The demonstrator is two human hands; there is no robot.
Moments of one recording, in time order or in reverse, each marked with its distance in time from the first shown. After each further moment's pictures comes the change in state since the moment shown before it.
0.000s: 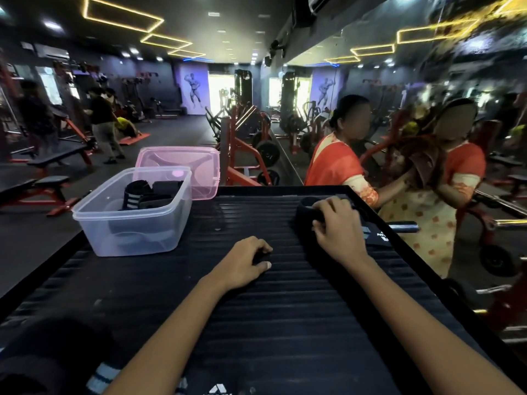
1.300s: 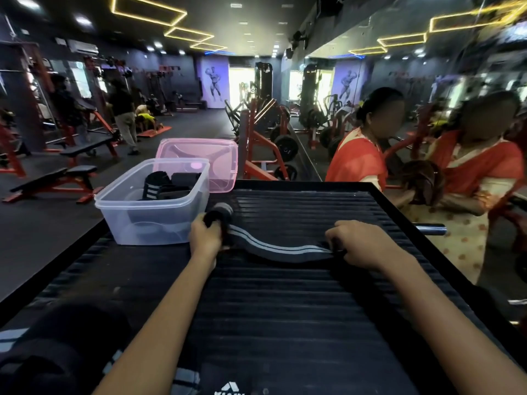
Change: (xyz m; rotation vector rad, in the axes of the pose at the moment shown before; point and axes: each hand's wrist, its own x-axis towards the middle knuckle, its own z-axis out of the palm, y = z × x) left_hand 0.006 -0.046 -0.038 -0.790 0.750 -0.647; right_hand 0.008 -0.012 -0.040 -0.156 -0.702 -0.228
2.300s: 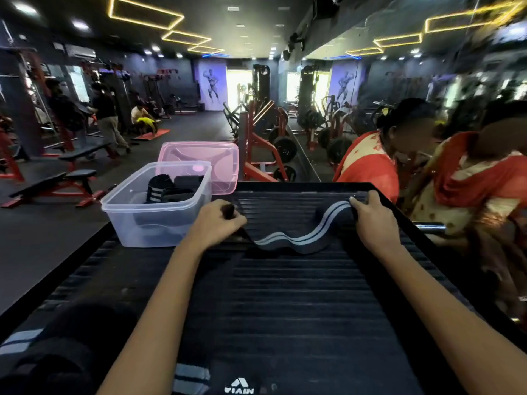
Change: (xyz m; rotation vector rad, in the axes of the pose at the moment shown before) left_hand -0.008 0.044 -0.021 0.515 -0.373 0.374; right_hand 0.028 0.035 0.032 0.071 0.490 0.409
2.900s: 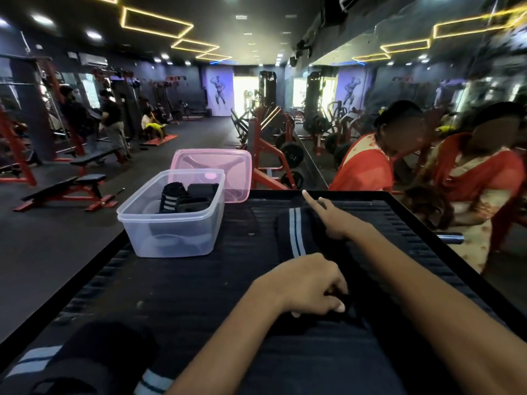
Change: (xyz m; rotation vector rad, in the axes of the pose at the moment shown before) left_hand -0.067 0.082 0.052 0.526 -0.747 0.539; right_hand 0.061 -0.076 0.021 0.062 -0.644 -0.277
